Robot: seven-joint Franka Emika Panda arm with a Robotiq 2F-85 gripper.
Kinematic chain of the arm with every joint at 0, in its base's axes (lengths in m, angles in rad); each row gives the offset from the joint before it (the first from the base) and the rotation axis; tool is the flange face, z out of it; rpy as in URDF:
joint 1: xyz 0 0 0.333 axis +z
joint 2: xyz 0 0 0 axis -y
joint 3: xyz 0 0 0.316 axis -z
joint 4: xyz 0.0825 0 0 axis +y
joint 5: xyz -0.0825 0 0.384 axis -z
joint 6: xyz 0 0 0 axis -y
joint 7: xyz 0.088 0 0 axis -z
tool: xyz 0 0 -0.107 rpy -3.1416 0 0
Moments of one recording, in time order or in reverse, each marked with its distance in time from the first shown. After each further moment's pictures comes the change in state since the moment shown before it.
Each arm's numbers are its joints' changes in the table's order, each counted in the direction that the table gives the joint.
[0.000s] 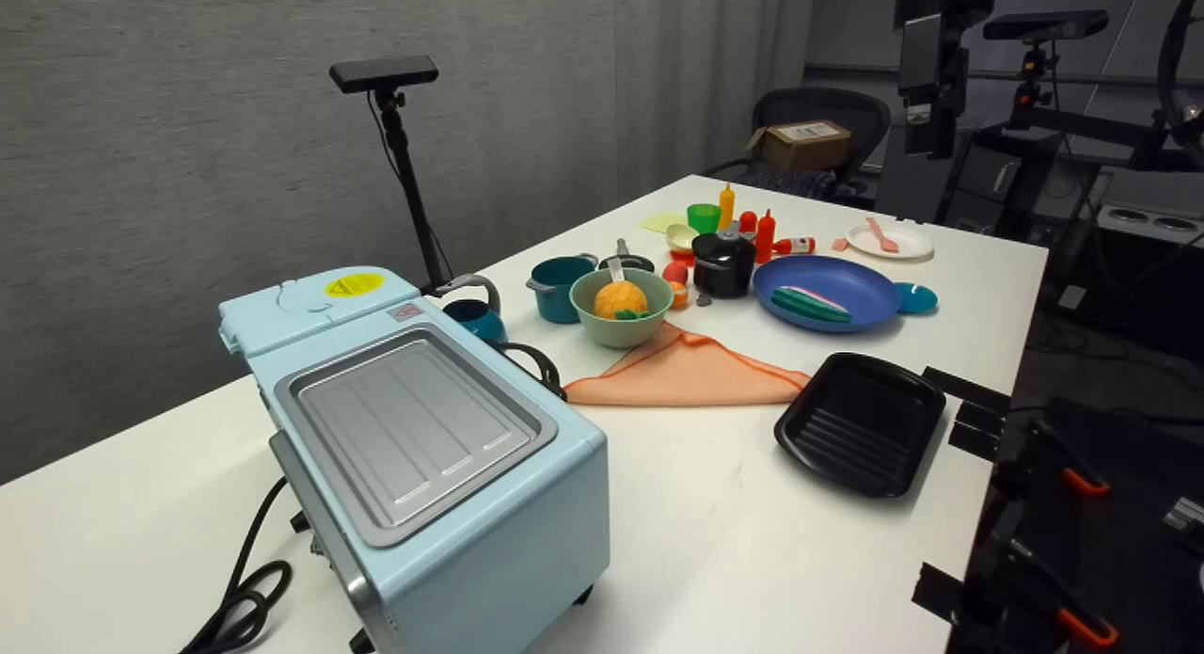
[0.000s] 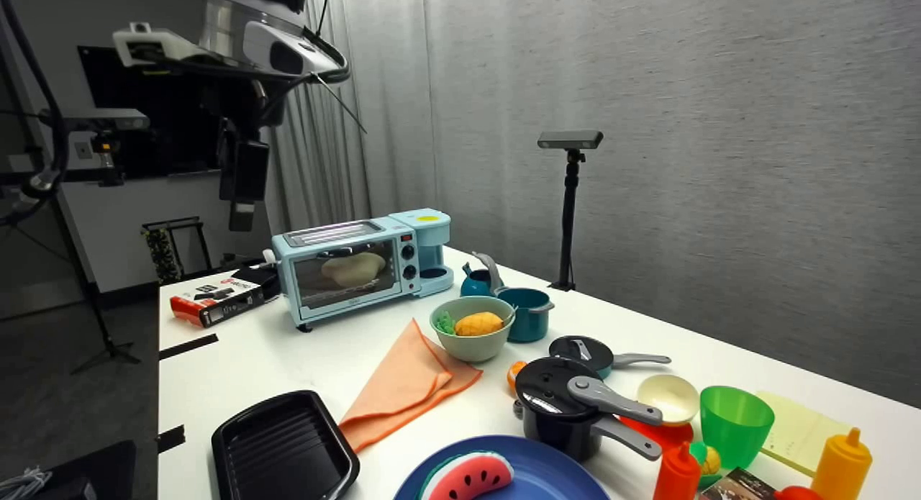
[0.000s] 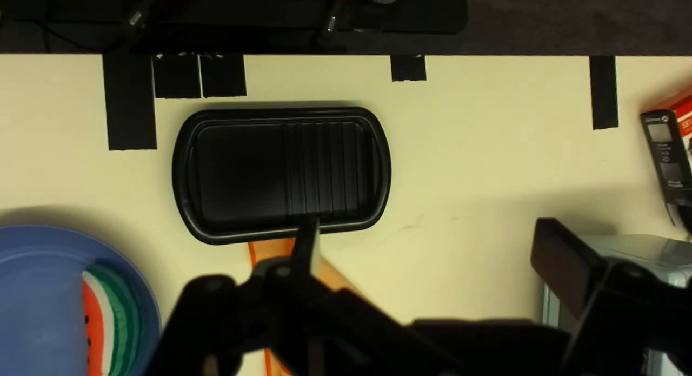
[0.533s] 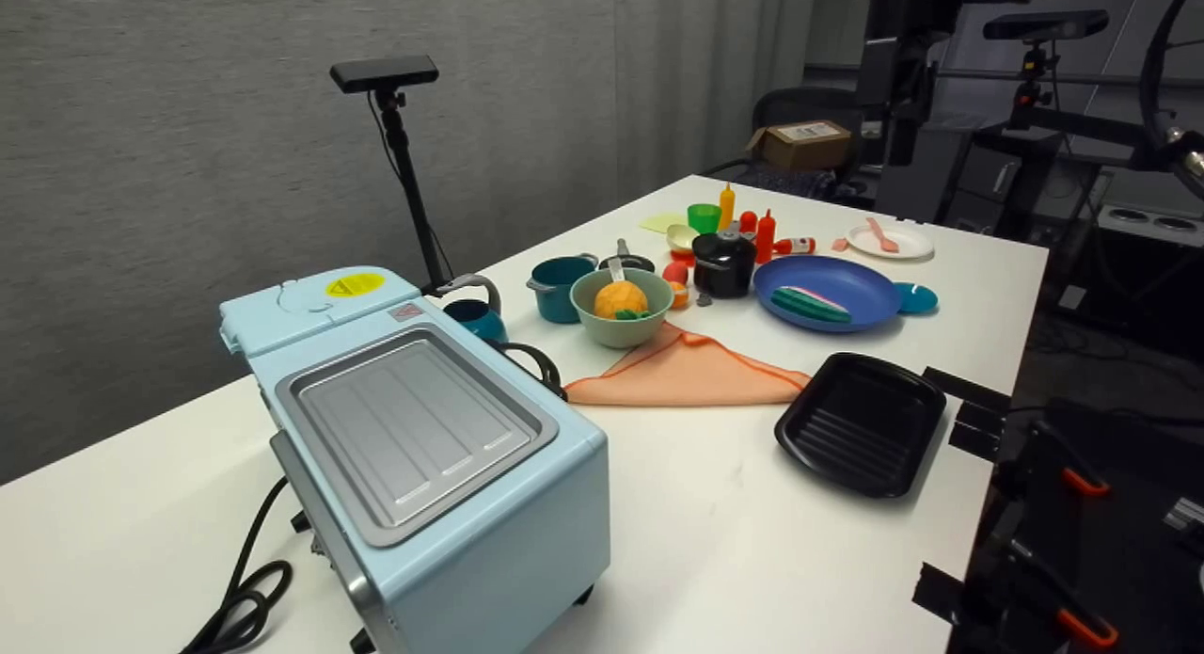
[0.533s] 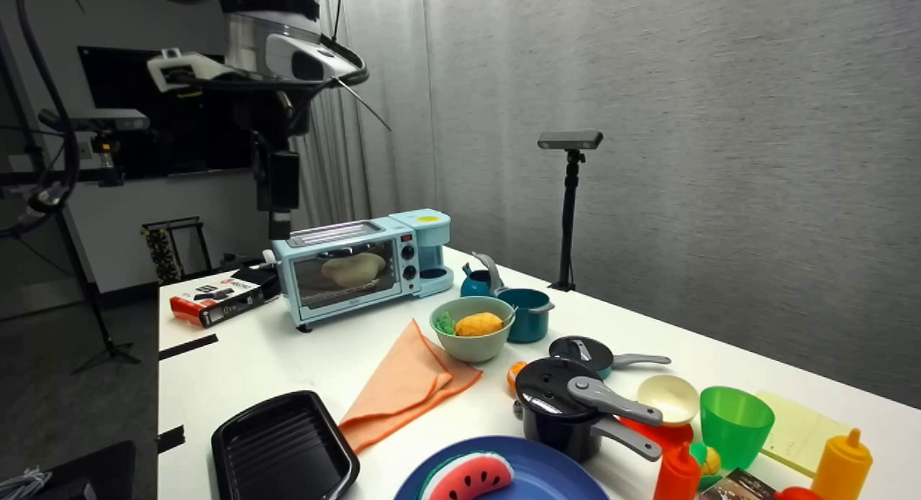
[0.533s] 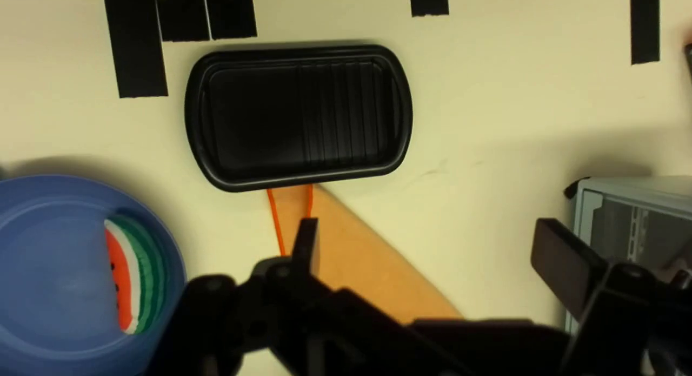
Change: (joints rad) arm -0.015 -0.031 -0.016 0.017 0.019 0.157 0.030
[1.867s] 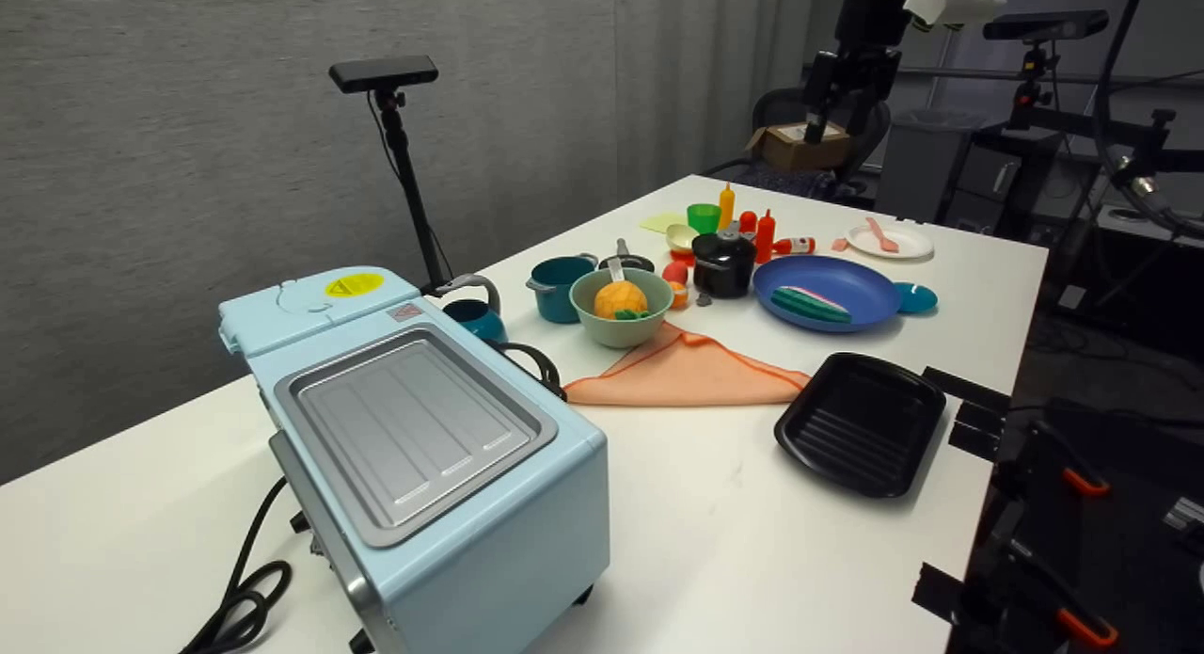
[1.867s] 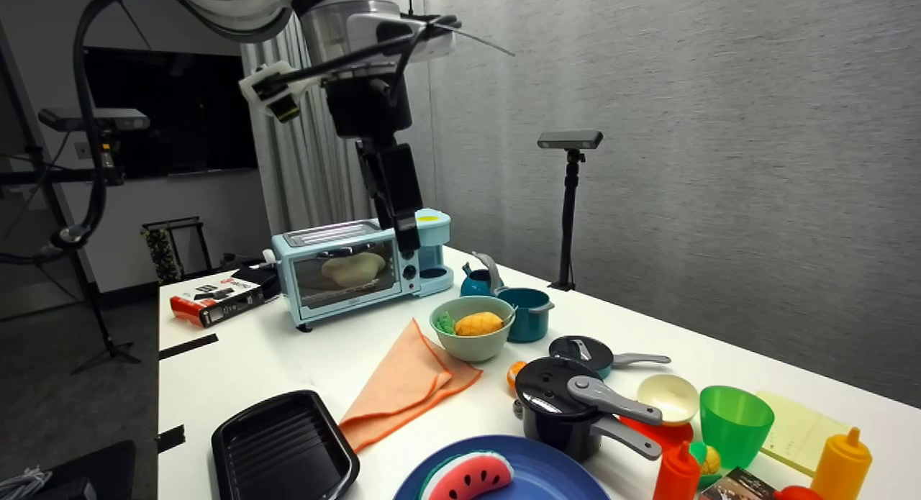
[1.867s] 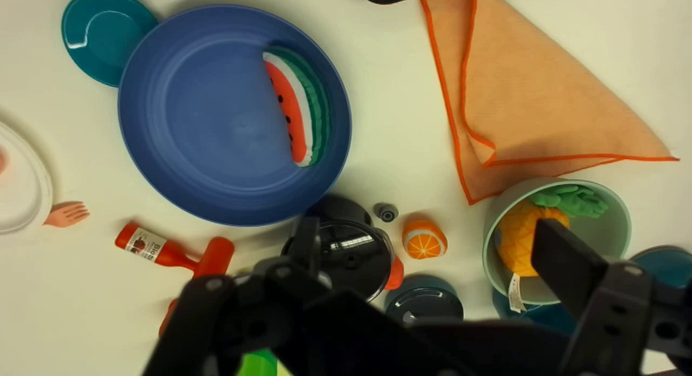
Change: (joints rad) arm -0.114 -0.142 0.035 -0.072 0.165 0.351 0.069
